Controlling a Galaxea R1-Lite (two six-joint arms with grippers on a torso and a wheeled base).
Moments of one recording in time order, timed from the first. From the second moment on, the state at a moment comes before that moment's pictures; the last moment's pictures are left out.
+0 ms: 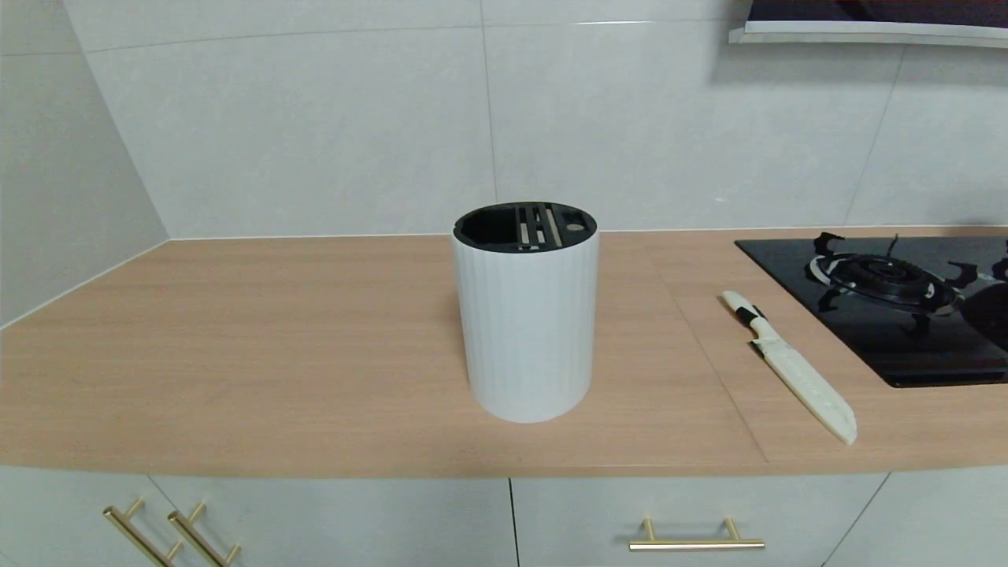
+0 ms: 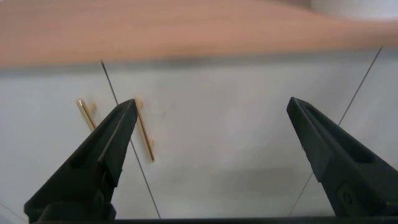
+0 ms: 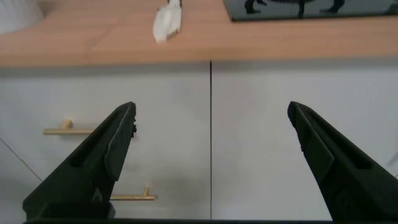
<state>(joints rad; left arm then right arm) 0.00 0.00 0.00 0.00 -0.04 0.02 0.00 0.00 0.00 0.00 0.00 0.02</state>
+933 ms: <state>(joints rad) 0.00 0.00 0.00 0.00 -0.04 0.02 0.00 0.00 0.00 0.00 0.00 0.02</state>
